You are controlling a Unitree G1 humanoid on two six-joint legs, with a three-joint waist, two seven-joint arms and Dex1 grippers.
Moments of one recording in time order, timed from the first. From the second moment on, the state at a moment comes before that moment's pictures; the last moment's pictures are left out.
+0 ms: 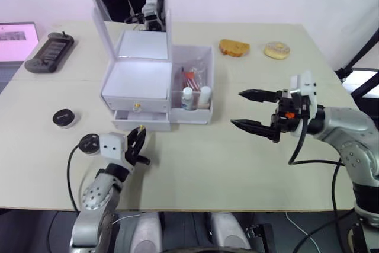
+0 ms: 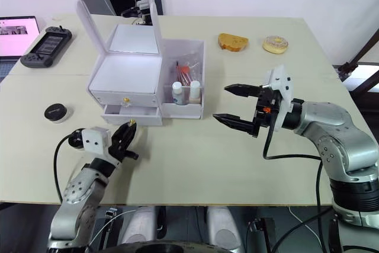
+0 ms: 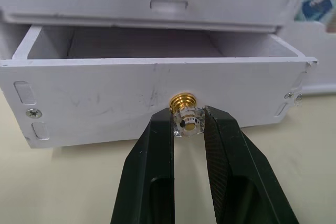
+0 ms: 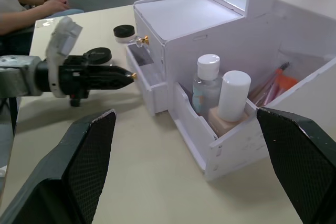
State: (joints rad) left arm 0.26 0.21 0.05 -0.41 -0.28 0.16 -0.33; right arm -0.34 -0.79 -0.14 -0.35 0.71 0.59 1.00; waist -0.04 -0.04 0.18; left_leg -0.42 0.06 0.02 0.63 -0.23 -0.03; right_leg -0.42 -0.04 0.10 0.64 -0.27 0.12
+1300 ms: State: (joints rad) left arm 0.55 0.35 0.15 -0.57 -0.58 0.20 -0.58; right arm -0.41 -0.79 -0.12 -0.27 0.69 0.59 1.05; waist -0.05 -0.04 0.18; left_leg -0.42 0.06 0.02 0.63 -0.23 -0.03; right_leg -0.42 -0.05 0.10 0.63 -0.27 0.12
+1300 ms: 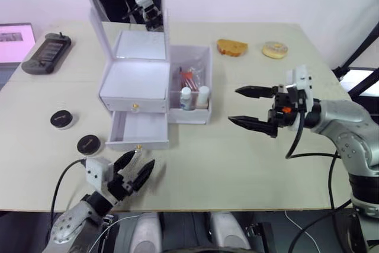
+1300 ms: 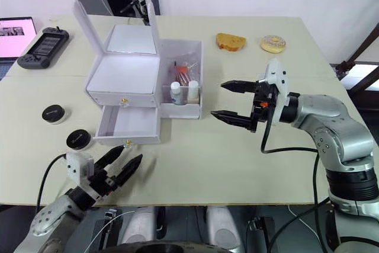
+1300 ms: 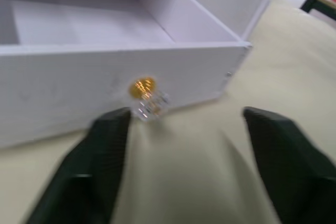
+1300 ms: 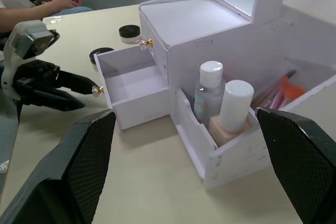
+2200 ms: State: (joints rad) left arm 0.02 0.98 0.66 0.38 -0.60 0.05 -1.02; right arm -0.37 -0.88 -0.25 0.28 0.43 0.14 1.14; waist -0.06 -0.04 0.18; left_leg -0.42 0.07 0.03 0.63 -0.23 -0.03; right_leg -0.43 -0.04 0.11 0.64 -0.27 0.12
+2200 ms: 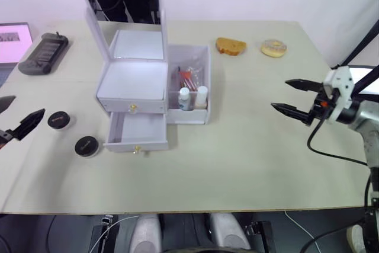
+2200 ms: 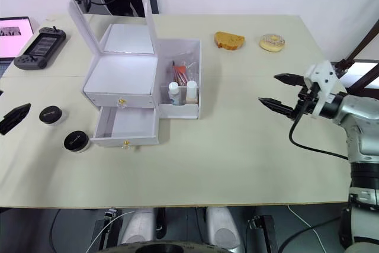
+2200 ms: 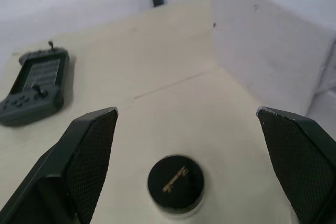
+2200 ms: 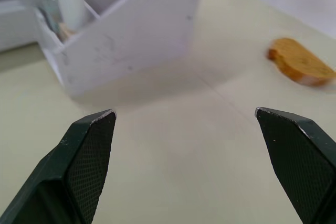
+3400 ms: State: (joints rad) left arm 0.39 0.79 0.89 0.13 -0.63 0.09 -1.07; right arm -0.56 -0.78 -0.06 0.02 0.55 0.50 1.15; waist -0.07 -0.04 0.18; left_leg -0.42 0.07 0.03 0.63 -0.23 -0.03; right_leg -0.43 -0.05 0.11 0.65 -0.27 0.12
